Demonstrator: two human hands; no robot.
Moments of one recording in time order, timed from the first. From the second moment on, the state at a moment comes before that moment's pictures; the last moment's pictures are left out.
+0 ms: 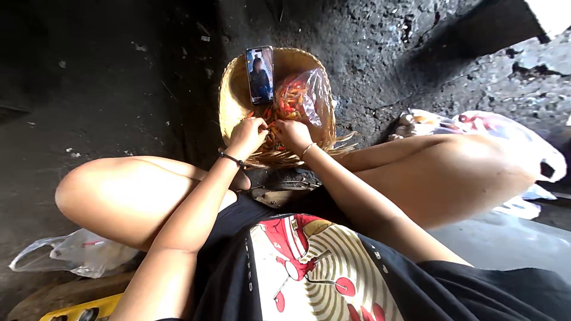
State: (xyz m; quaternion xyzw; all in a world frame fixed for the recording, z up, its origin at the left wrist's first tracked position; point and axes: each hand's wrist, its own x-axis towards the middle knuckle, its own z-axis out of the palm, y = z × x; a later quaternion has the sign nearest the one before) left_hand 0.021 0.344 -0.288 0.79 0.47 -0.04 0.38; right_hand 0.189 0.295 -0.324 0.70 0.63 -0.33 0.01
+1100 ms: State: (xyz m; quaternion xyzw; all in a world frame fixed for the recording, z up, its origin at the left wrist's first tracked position) left_hand 0.018 0.344 -0.298 0.81 0.42 -0.07 0.40; right_hand 0.206 0.297 -0.316 0.65 0.61 -0.45 -0.08
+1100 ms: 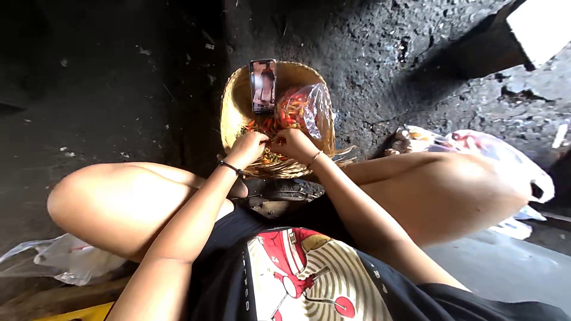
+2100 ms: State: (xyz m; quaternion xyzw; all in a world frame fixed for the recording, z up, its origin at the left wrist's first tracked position) left_hand 0.012 0.355 -0.289 0.55 0.52 0.16 0.64; right_hand 0.209 0.302 -0.305 0.57 0.54 -0.53 -0.32
